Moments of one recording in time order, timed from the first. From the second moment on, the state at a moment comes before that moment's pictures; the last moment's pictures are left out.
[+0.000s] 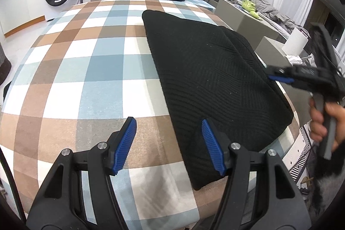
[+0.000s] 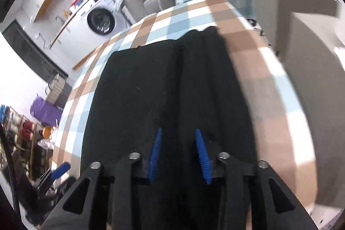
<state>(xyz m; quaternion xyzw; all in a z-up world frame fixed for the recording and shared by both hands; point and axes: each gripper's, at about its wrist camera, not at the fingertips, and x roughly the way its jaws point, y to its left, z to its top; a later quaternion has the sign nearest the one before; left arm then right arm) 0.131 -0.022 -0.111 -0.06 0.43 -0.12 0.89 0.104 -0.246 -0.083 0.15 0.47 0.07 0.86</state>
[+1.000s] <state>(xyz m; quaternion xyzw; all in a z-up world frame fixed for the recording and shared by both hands) 0.136 -0.026 -0.117 -0.06 0.44 -0.12 0.89 0.124 -0.216 -0.110 0.06 0.48 0.18 0.85</state>
